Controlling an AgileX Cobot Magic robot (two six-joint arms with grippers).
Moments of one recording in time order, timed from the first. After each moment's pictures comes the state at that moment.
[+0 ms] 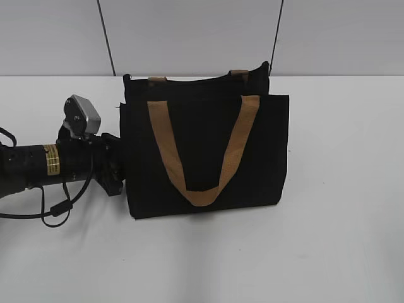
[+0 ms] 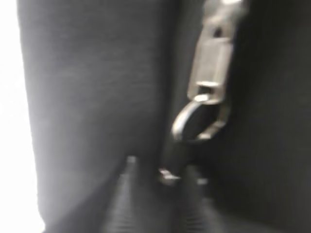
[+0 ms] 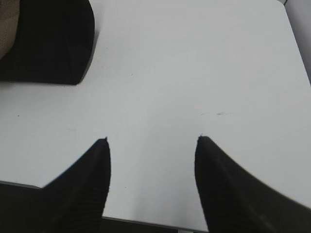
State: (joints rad) left arm -0.15 2.11 -0.76 0.99 -1.04 -0.18; right arm -0.09 -0.01 -0.49 0.18 1.10 -0.28
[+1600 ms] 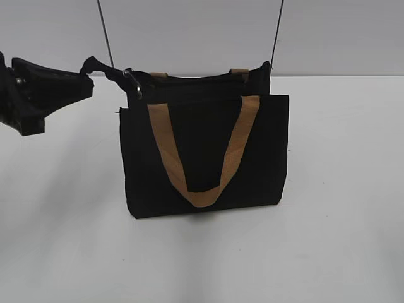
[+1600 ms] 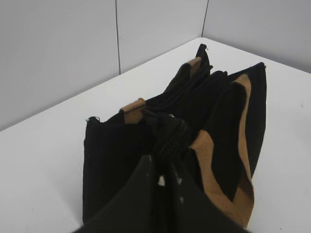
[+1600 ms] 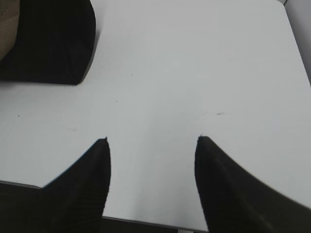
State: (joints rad) left arm -0.13 1.31 -0.60 1.31 -0.73 -0.92; right arm -0.09 -0.01 -0.49 0.18 1.10 -0.28
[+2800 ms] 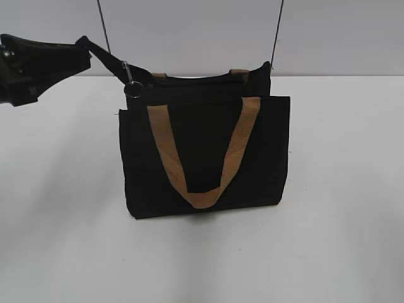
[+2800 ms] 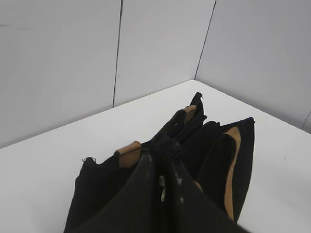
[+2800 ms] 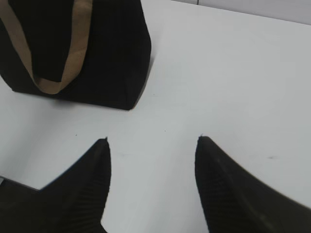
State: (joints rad) left arm -0.13 1.26 -0.60 1.19 -0.80 -0.94; right arm -0.09 0.17 -0.54 0.40 1.00 -0.42
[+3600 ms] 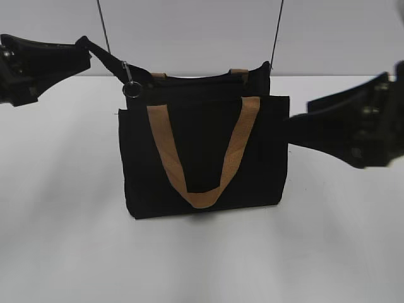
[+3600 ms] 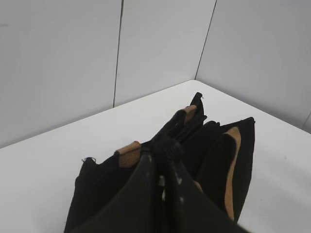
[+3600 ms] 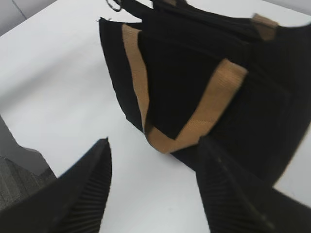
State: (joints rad) left arm -0.13 1.26 -0.60 1.19 -0.80 -0.94; right arm 0.20 0.99 -0.60 1.14 0.61 -1.19
